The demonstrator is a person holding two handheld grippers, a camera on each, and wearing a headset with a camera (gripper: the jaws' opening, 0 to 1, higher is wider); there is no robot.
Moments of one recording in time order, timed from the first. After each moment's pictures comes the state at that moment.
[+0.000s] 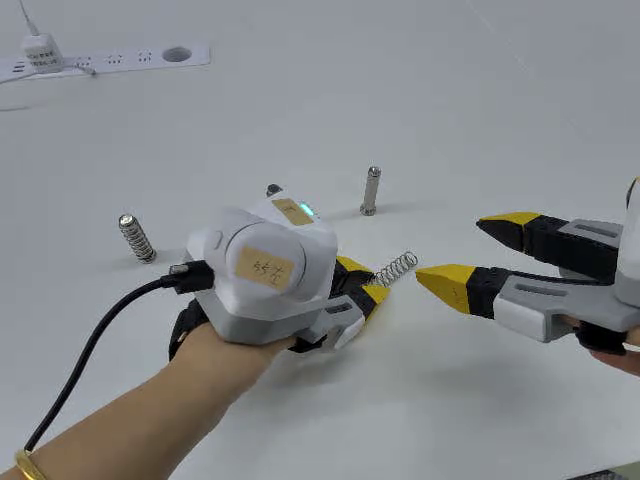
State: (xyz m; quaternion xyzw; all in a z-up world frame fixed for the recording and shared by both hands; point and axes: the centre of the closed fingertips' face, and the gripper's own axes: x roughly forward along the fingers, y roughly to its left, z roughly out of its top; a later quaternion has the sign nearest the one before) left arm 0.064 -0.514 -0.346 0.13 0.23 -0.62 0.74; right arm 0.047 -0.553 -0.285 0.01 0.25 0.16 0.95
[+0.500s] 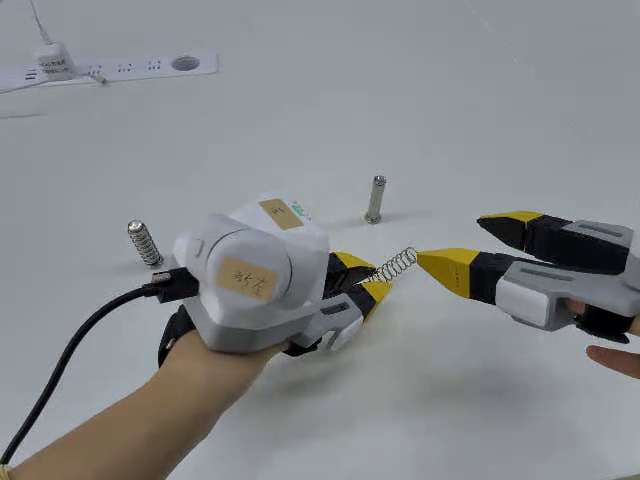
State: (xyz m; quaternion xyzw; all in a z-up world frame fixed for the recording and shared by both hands) left arm 0.070 -0.506 -0.317 0.13 0.18 -0.62 0.75; right arm 0.058 -0.551 -0.266 0.09 0.24 0.14 0.96
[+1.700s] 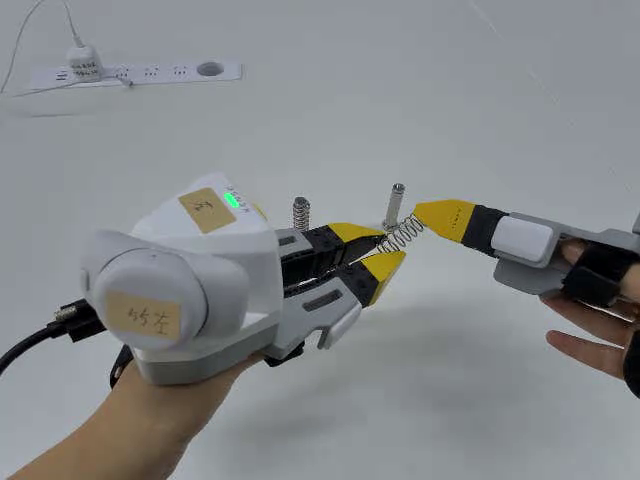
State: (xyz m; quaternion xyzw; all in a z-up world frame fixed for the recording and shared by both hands) left arm 0.064 -0.488 -0.248 0.04 0.09 -0.62 0.78; right arm 0.075 -0.522 -0.245 0.36 0.21 0.14 0.90
